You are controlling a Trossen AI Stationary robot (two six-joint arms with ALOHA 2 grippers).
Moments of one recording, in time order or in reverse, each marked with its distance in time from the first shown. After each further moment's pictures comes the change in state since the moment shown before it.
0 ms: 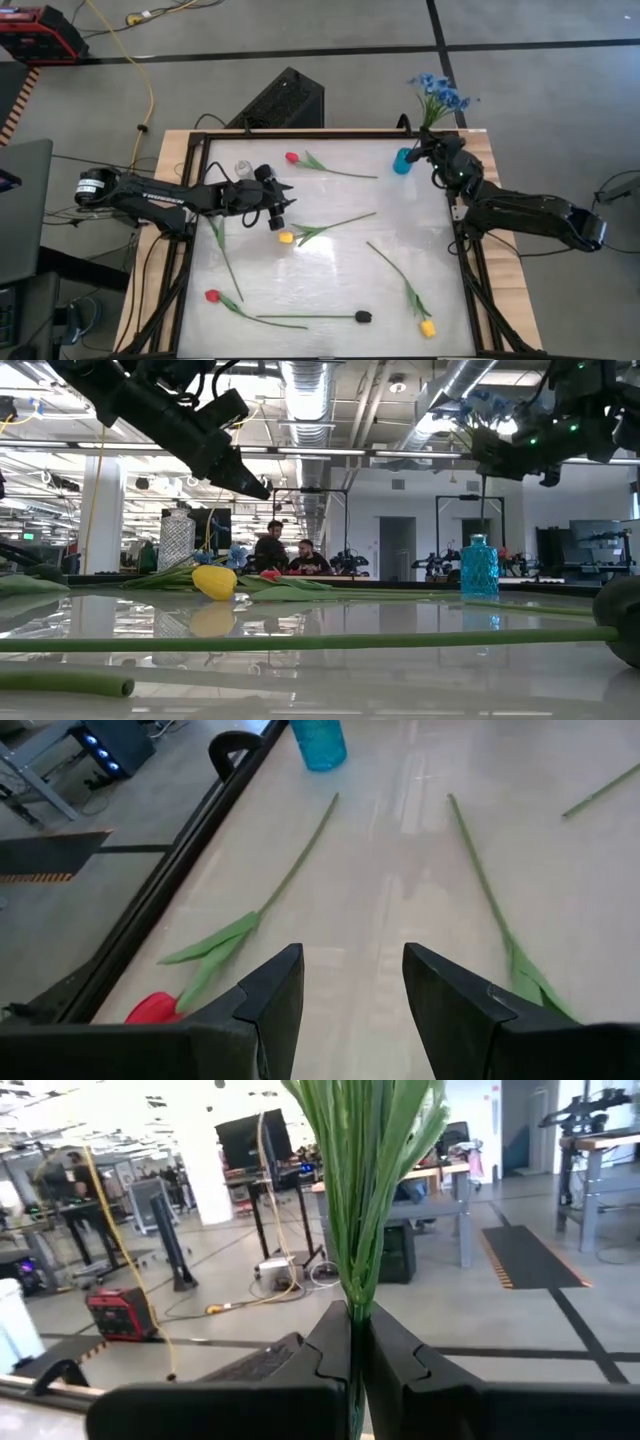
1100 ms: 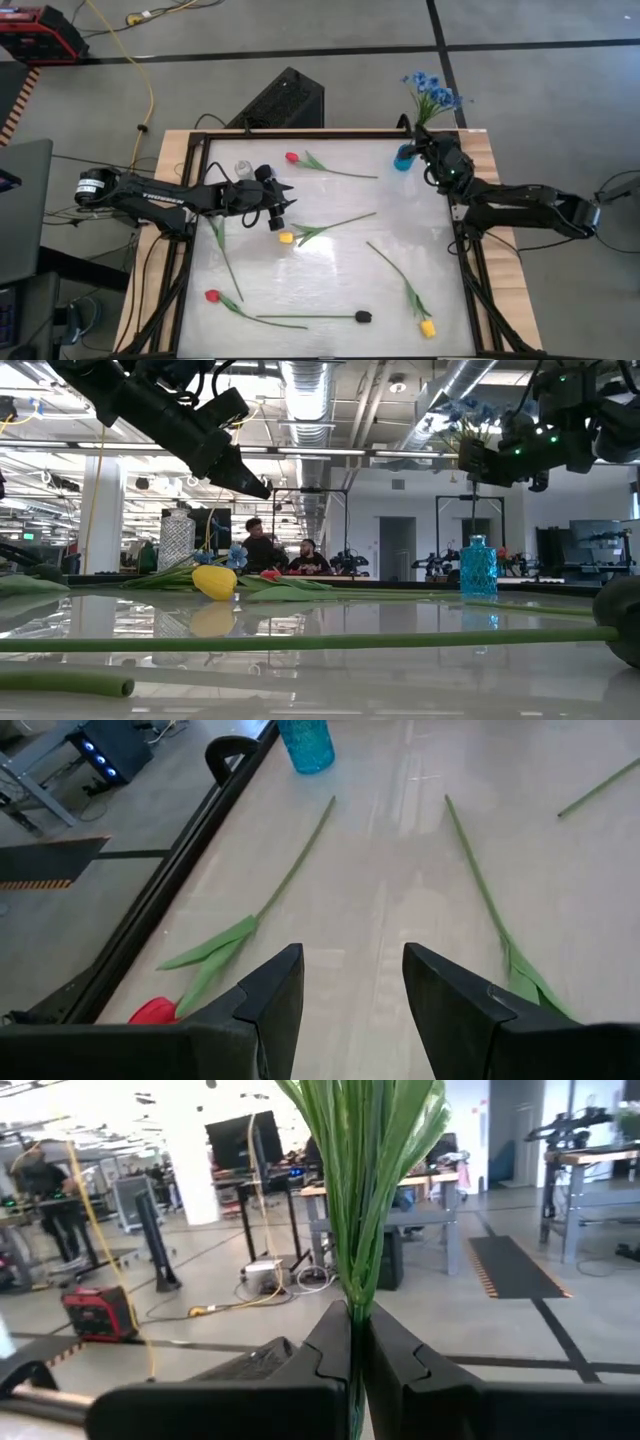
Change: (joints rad) left arm 0.000 0.000 0.000 0.003 0.001 0.015; right arm -0.010 0.195 0.002 0.221 0.022 -0.053
